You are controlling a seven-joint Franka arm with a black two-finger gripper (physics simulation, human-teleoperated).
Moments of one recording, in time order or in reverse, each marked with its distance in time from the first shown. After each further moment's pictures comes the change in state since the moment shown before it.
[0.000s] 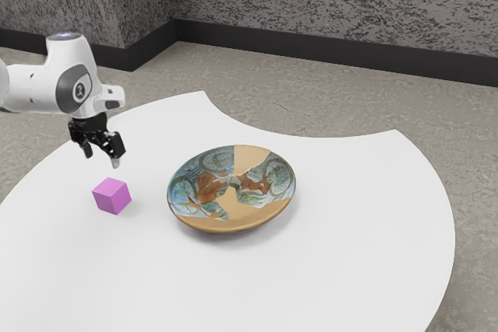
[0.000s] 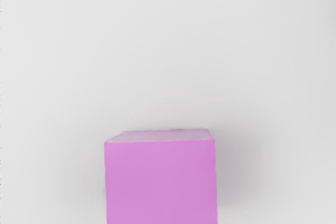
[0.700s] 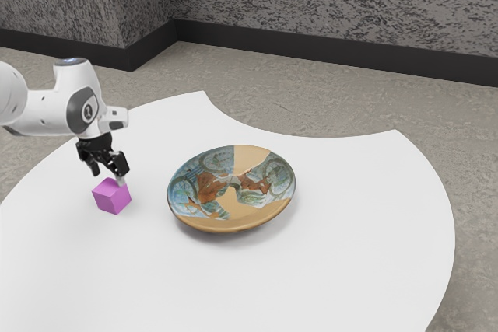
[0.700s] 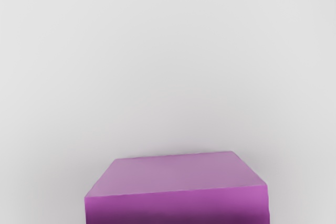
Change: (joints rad) arm 0.099 0.137 -0.074 0.022 -0.062 0.085 0.096
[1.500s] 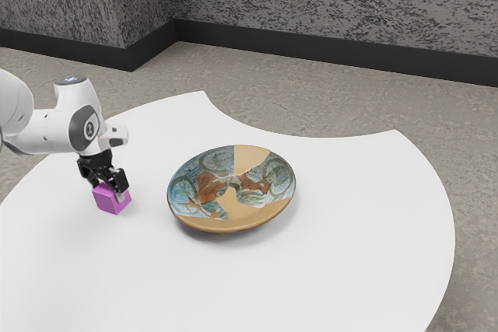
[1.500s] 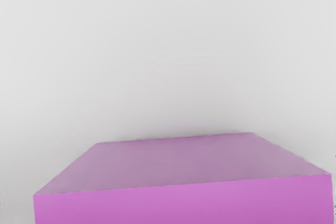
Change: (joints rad) arm 0.011 0.043 -0.001 -0.054 -0.030 0.074 0.032
